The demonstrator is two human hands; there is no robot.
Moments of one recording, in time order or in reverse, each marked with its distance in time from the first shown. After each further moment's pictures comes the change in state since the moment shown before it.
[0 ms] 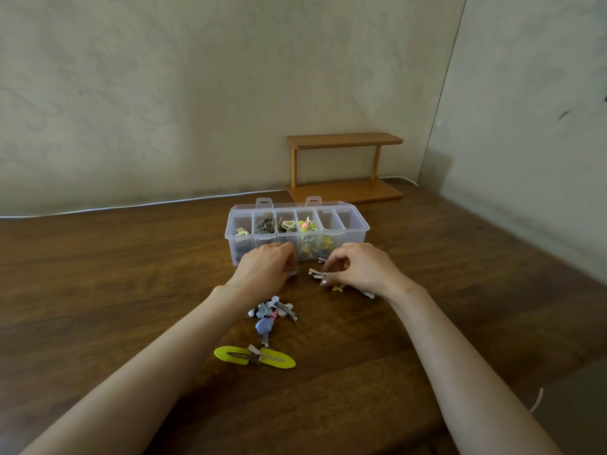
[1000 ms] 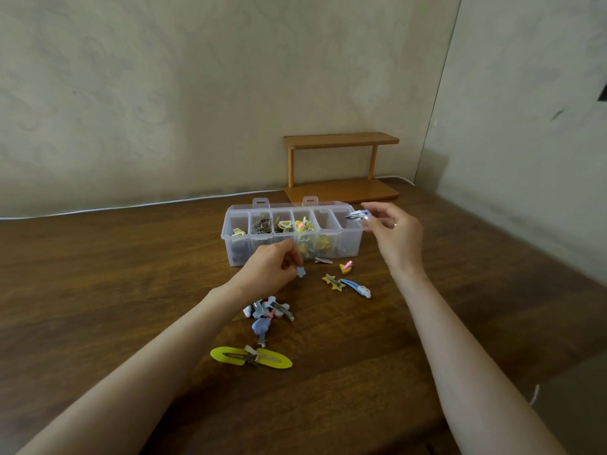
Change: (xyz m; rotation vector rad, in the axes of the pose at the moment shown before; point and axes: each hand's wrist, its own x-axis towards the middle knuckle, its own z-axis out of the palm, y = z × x) left_hand 0.003 0.004 0.003 -0.392 0.019 0.024; right_hand 0.004 0.024 -0.014 0.648 0.785 0.088
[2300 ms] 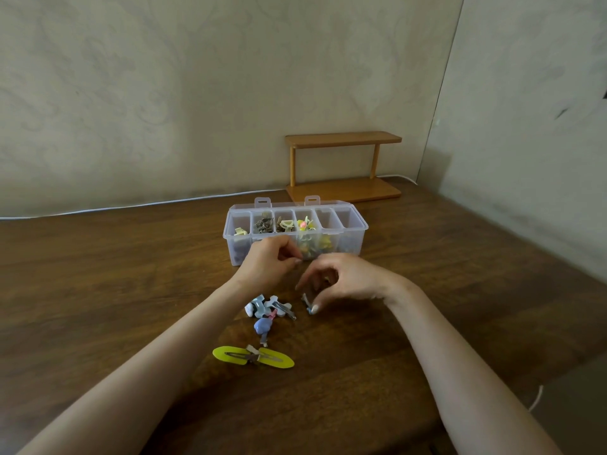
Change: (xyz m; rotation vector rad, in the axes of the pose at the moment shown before) left_hand -0.002 0.005 -0.004 -0.171 0.108 -0.104; right_hand -0.027 -0.019 0.020 -0.318 -1.109 -0.058
